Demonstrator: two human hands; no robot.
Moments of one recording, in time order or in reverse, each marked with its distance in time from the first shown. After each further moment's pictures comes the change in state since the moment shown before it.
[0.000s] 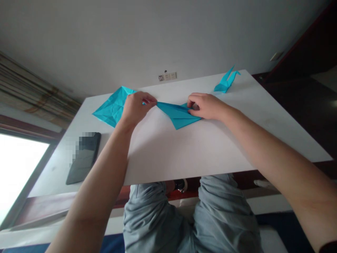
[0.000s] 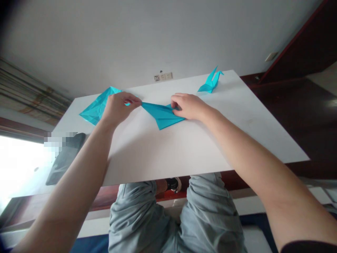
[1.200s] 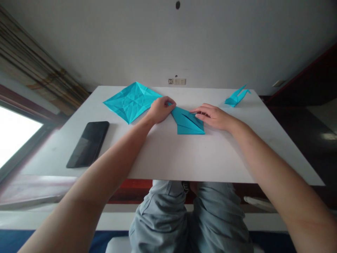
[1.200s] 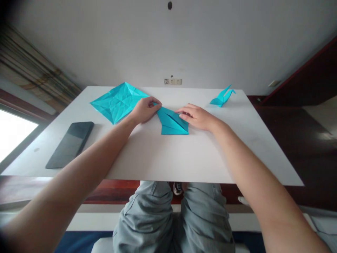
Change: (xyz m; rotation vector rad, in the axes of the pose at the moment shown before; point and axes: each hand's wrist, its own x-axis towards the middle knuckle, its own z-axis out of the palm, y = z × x) left_hand 0.005 0.007 0.047 -0.219 -0.022 -0.133; right_hand -0.003 0.013 0.002 0.227 -0.082 -0.073
